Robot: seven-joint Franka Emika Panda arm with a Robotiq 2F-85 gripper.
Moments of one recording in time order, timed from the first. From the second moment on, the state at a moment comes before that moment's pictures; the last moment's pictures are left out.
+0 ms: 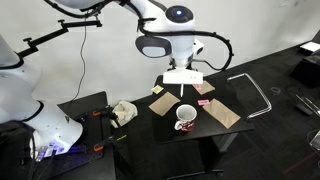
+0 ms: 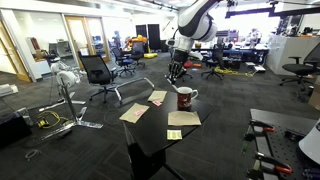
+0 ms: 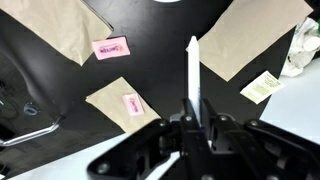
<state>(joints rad) -0.18 0.20 -0.01 -2.13 0.47 2.47 -1.56</state>
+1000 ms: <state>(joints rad) -0.13 0.49 -0.01 -1.97 0.12 2.53 -1.06</state>
